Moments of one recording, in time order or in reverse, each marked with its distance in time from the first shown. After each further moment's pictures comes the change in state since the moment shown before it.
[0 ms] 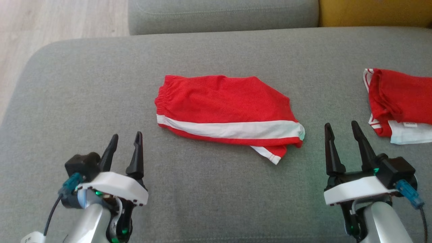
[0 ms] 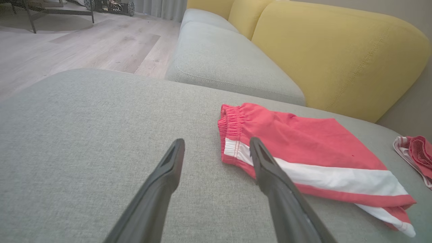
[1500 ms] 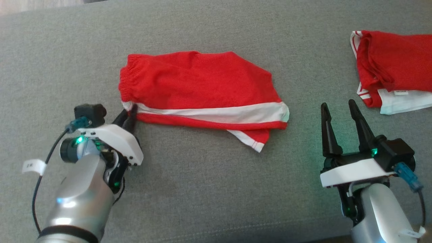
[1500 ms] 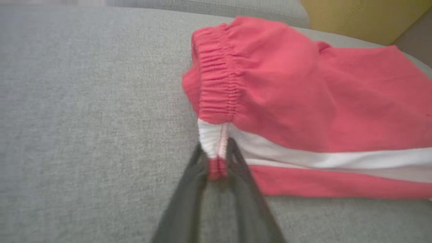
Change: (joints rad) left arm -0.425 -0.038 -0.063 0.580 0.023 -0.199 0.057; right arm -0.088 0.000 0.019 -0.002 -0.010 0.000 0.000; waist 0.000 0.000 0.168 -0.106
